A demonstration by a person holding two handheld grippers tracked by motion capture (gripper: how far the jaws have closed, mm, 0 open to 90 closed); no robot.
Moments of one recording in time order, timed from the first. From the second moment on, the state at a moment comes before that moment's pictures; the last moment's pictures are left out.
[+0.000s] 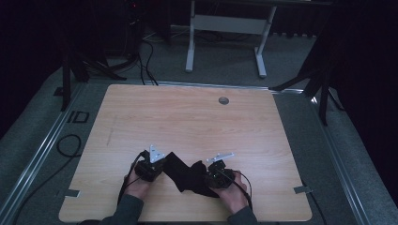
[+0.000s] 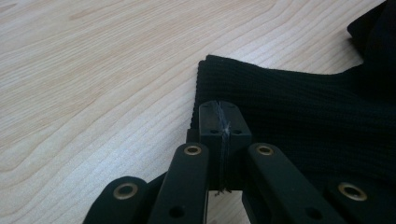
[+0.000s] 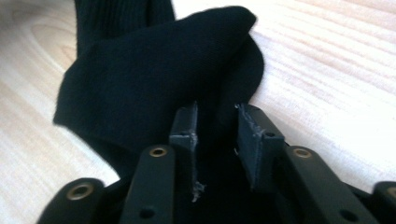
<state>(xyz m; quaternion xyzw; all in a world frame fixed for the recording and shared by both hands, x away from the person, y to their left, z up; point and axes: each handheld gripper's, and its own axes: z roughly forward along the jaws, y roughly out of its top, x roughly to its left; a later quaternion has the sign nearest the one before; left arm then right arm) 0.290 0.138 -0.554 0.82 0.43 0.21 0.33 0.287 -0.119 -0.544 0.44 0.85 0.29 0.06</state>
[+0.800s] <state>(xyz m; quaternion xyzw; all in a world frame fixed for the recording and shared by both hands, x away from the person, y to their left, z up) 0.288 0.138 -0.554 0.81 0.44 0.21 0.33 0.340 -0.119 -0.538 0.44 0.86 0.26 0.09</state>
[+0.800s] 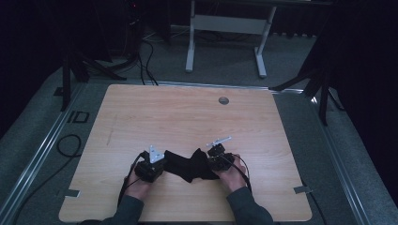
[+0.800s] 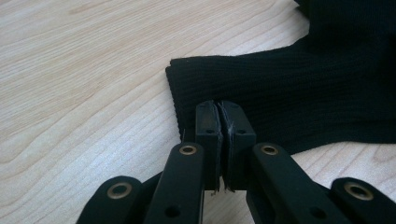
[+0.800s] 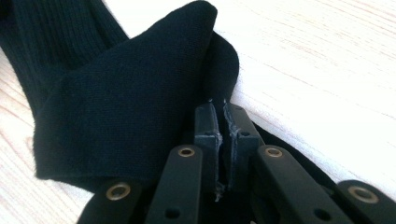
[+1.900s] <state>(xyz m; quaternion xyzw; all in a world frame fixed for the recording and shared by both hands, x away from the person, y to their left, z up) 0.287 0.138 -0.555 0.81 0.45 0.20 0.33 0.305 -0.167 -0.508 0.46 0.82 0.32 0.09</state>
